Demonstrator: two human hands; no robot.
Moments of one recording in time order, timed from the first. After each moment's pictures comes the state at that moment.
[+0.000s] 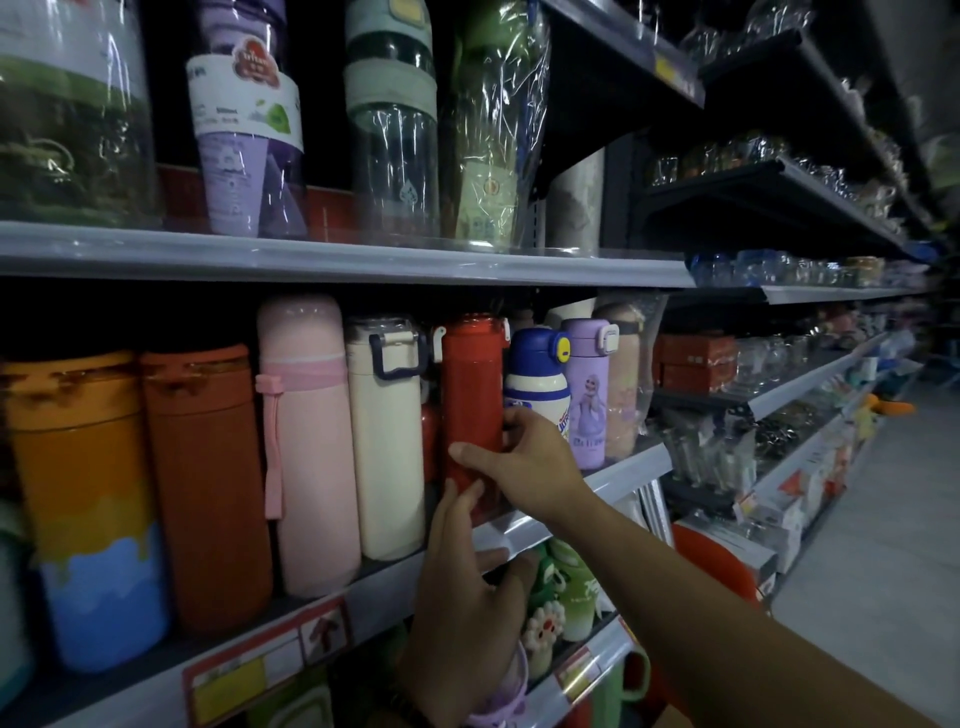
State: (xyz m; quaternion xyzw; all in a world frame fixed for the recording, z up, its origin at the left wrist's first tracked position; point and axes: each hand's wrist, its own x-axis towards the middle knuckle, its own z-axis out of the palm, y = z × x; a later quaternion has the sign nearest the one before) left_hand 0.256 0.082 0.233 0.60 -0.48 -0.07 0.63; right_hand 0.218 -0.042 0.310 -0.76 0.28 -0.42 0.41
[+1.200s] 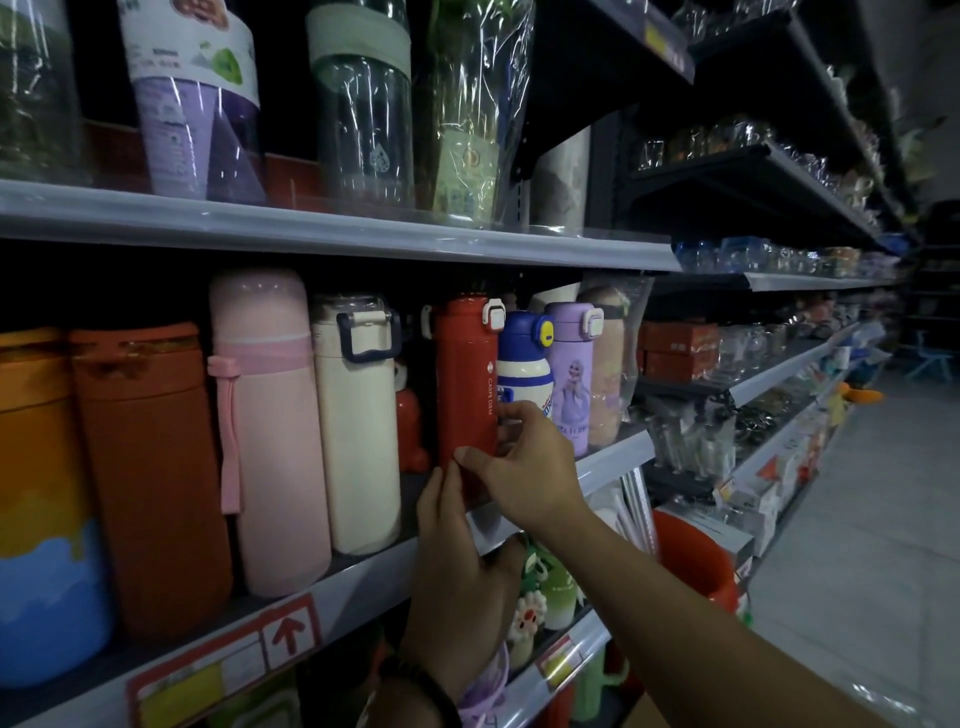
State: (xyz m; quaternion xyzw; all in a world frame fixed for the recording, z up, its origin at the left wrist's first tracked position) left_hand 0.253 0.053 0.227 0.63 -0.44 -0.08 0.63; right_hand 0.204 -0.047 0.294 -0.77 0.32 -0.46 0.31
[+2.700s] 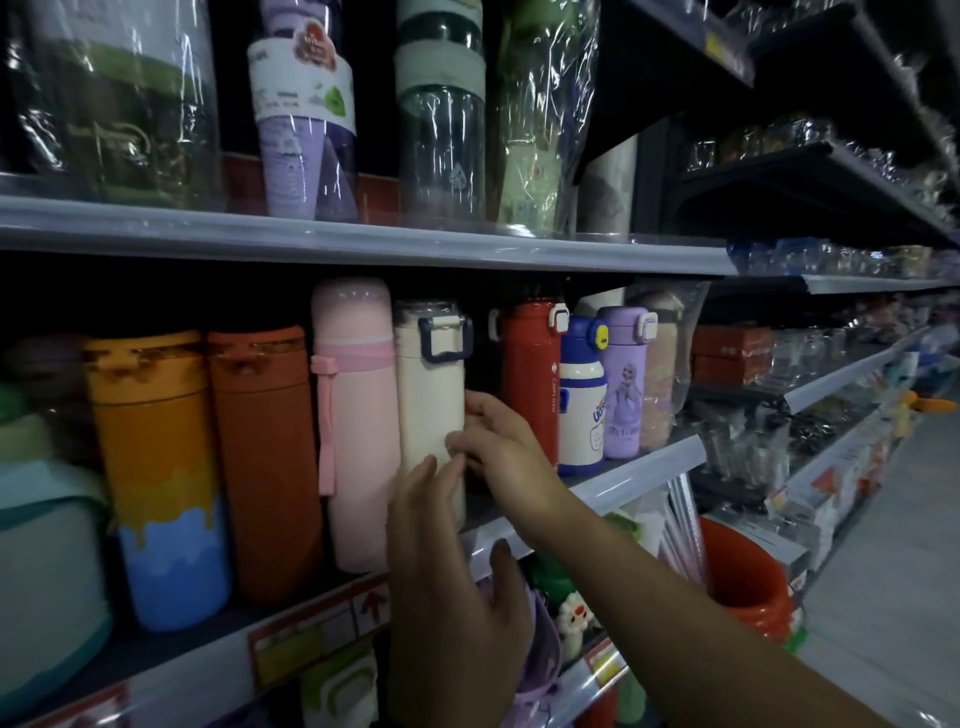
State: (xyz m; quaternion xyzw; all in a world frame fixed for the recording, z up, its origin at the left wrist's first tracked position) left_hand 0.252 0.135 0.243 0.62 -0.44 0.24 0.60; right_hand 0.248 0.012 0.313 -0.69 0.10 -0.35 0.62
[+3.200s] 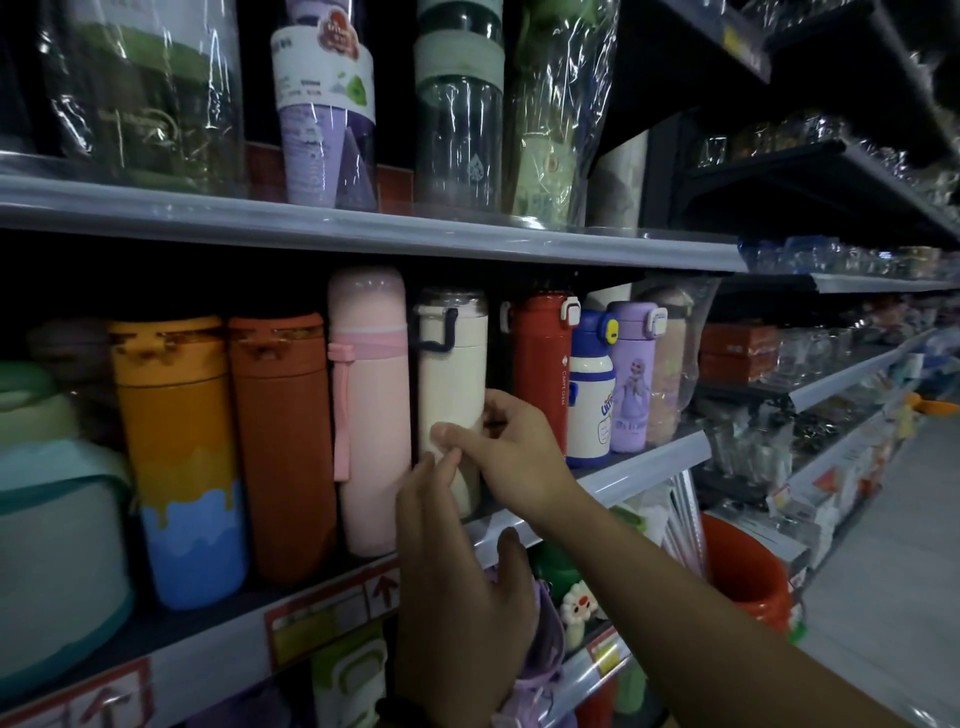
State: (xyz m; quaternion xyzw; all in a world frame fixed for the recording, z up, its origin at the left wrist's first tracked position) left_hand 0.257 0.135 0.238 0.64 -0.43 0.19 0.61; right_hand 0.247 0.018 0.312 -0.75 0.16 -0.40 0.51
